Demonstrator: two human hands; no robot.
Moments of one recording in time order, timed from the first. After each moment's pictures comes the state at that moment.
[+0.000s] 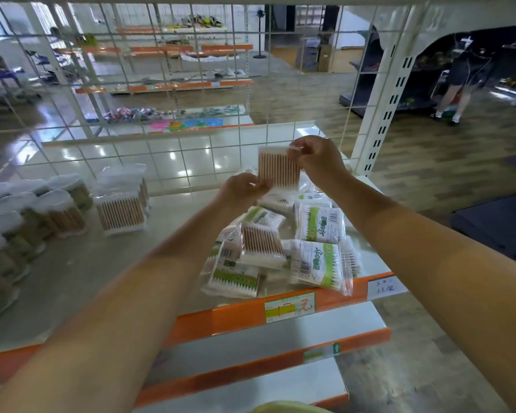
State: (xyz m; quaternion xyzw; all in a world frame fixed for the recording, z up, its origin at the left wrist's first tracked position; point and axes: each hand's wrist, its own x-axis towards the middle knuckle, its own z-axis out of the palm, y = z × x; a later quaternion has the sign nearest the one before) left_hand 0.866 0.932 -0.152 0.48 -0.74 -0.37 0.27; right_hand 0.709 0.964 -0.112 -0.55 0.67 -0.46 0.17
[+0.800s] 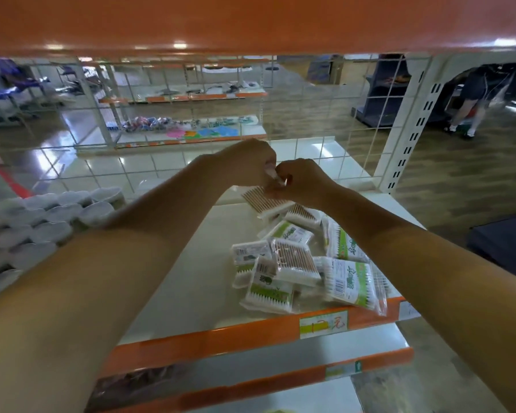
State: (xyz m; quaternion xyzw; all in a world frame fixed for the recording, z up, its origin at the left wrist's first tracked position) left_hand 0.909 0.906 -0.049 0.37 -0.93 -0.02 0.05; right_hand 0.777 0.957 -0.084 -0.75 0.63 -0.19 0.08
